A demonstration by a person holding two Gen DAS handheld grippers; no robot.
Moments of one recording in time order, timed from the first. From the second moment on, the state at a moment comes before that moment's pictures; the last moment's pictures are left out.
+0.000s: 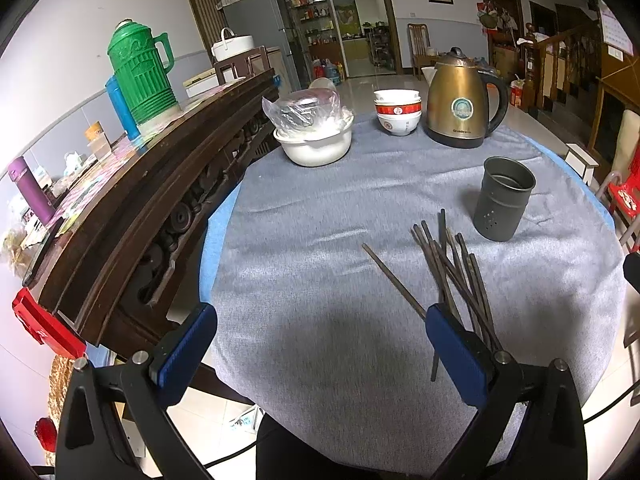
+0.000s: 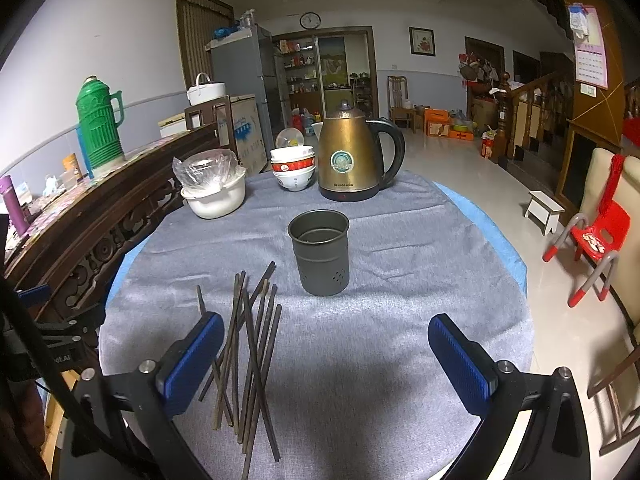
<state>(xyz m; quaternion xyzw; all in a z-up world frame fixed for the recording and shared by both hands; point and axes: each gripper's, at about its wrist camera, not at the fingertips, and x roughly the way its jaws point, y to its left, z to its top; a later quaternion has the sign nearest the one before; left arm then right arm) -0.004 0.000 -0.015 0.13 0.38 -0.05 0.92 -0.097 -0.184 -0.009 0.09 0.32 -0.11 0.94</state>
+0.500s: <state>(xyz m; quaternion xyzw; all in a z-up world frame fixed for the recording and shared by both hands) -0.003 -0.001 -0.020 0.13 0.38 -0.05 0.91 -0.097 -0.185 -0.011 0.10 0.33 -0.11 0.93</state>
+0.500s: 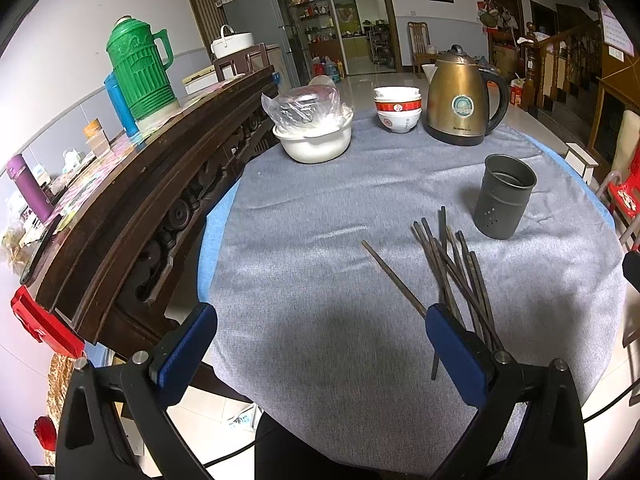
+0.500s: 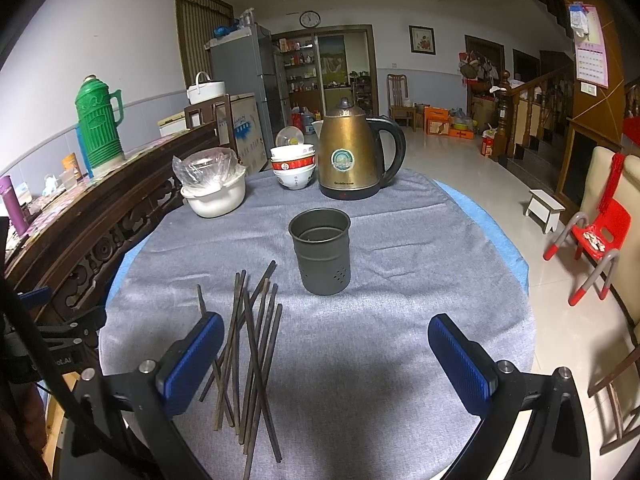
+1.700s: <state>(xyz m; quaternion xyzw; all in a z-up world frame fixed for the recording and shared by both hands) 0.161 0.004 -0.138 -0.10 0.61 -0.13 0.77 0.056 -0.185 -0.159 0.26 0.51 0.01 0.82</state>
